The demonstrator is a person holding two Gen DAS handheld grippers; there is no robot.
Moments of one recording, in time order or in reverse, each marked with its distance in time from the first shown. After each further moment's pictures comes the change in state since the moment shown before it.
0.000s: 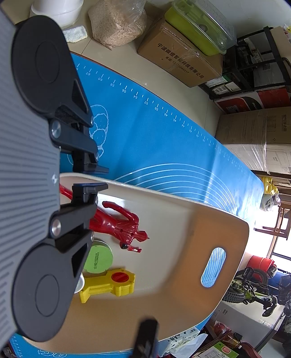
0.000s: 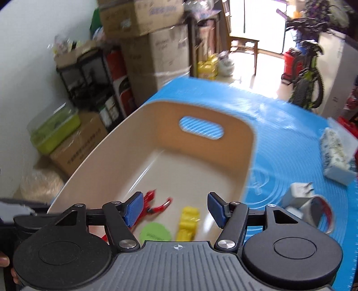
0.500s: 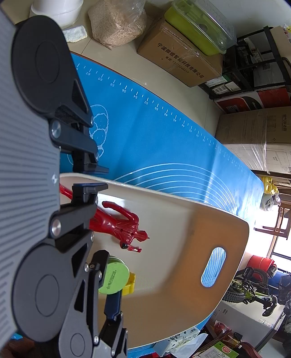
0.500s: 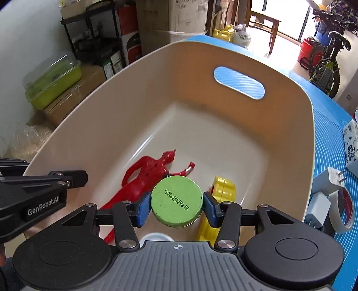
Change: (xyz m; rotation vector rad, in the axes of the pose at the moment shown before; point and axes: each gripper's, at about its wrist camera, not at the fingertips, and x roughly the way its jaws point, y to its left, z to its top) left arm 0.000 -0.001 -0.001 0.003 -0.001 -0.001; right arm 0.075 0.060 -0.033 -0.126 0.224 -0.010
